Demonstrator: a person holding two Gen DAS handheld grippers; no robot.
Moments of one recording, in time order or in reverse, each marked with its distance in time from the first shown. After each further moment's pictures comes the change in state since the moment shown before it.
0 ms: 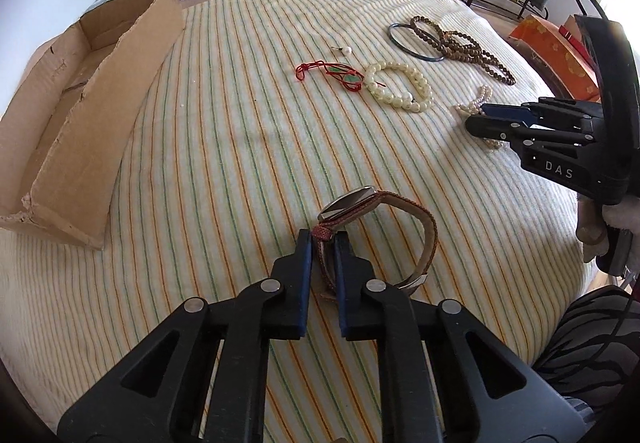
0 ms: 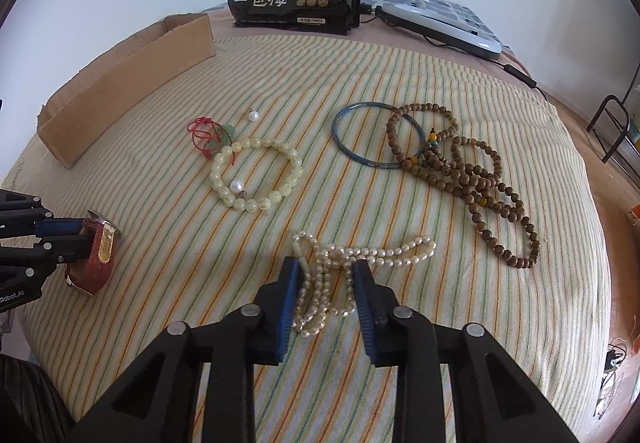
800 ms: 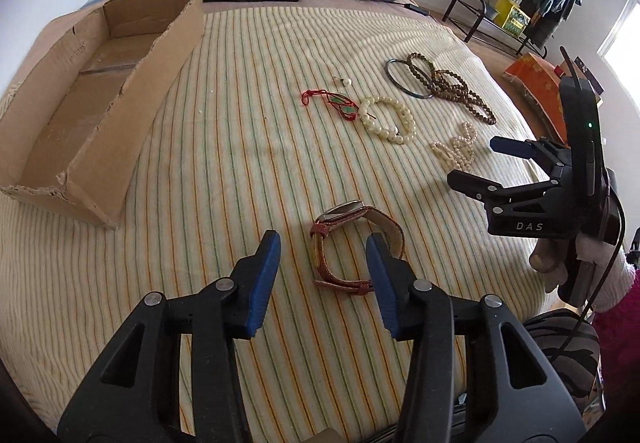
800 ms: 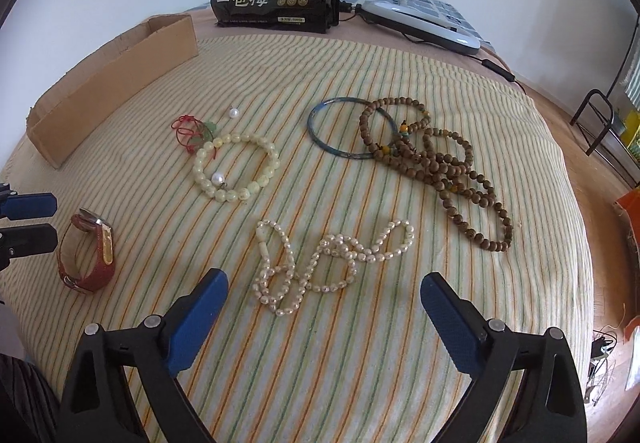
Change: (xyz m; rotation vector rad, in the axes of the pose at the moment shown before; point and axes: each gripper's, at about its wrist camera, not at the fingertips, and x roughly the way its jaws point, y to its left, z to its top) left arm -0.028 0.007 0.004 -0.117 -0.039 -0.078; right arm -0.004 -0.002 -0.006 0.016 0.019 -0.083
